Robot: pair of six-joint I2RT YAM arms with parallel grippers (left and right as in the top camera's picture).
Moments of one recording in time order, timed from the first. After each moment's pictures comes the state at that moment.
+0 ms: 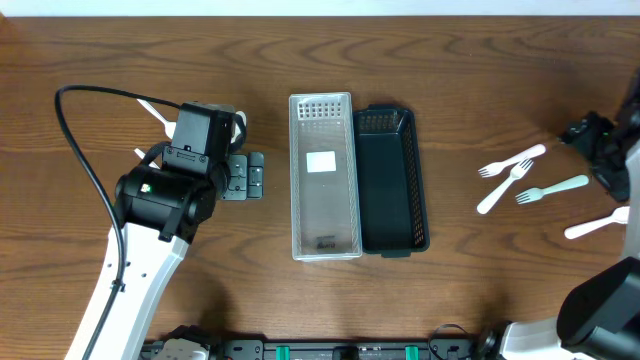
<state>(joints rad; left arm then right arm) -0.30 1.23 1.25 -1.07 -0.17 -0.20 -0.46 1.65 1.44 -1.05 0.16 0.56</state>
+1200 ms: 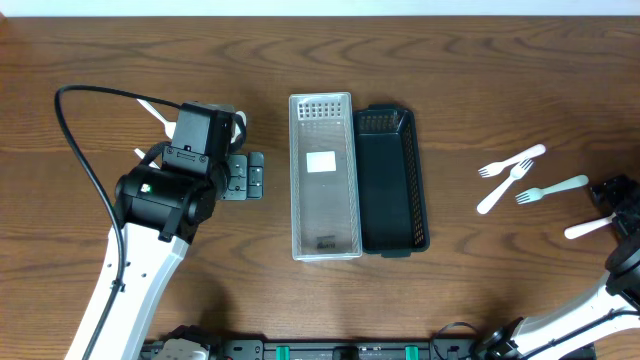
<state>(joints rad) -0.30 1.23 1.25 -1.07 -0.17 -0.20 -0.78 2.03 1.35 -0.79 0.12 0.48</state>
